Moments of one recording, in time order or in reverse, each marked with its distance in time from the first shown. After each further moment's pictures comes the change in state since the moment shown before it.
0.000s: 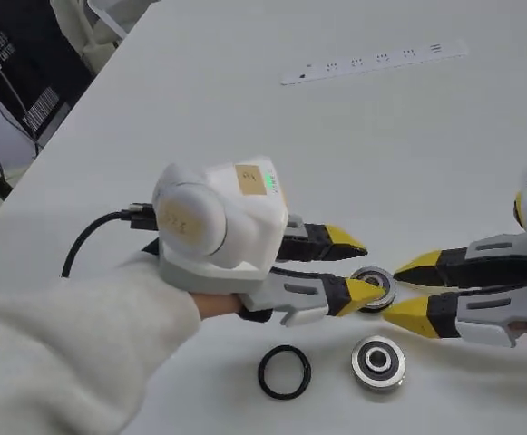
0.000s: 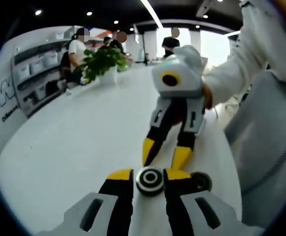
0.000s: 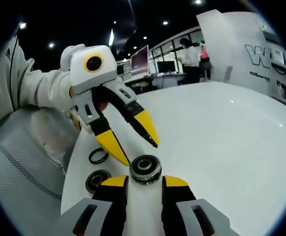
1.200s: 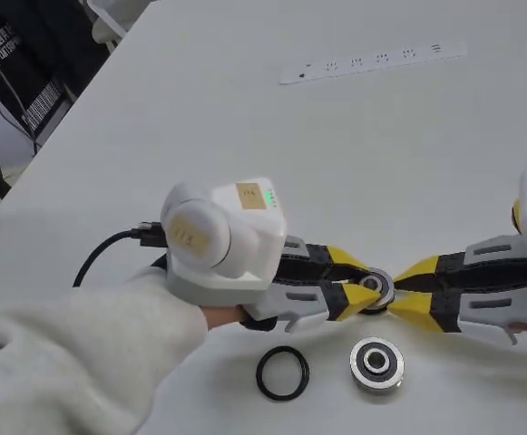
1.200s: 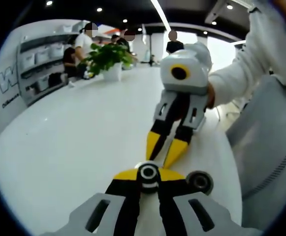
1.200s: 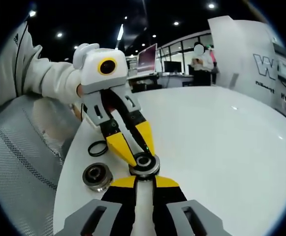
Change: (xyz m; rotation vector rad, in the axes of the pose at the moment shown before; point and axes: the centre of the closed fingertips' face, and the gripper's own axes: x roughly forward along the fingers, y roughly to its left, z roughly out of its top) left arm 0.007 -0.002 -0.010 -0.085 -0.021 -0.012; right arm -0.002 -0.002 -0.003 -0.092 0.020 -0.001
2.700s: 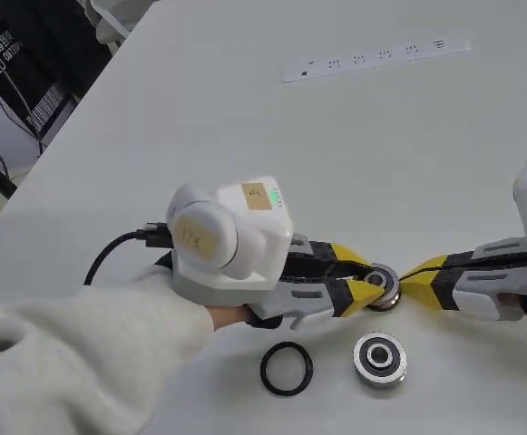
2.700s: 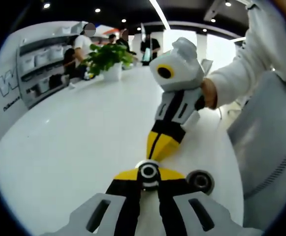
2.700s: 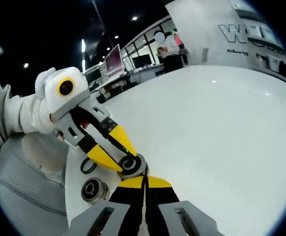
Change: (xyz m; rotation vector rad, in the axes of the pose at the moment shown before) left arm 0.001 -0.002 0.000 0.028 0.010 0.020; right arm -0.001 -0.016 -0.004 0.373 -0.006 -0.091
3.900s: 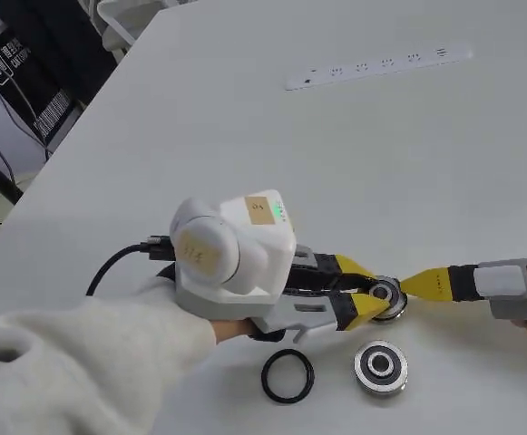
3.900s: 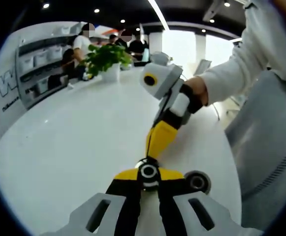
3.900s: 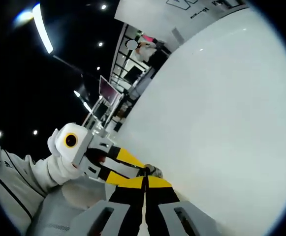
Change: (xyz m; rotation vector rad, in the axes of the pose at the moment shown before) left arm 0.000 -0.006 0.000 0.001 -0.006 -0.011; right arm -0.012 0.016 0.012 0.464 -0.087 0.252
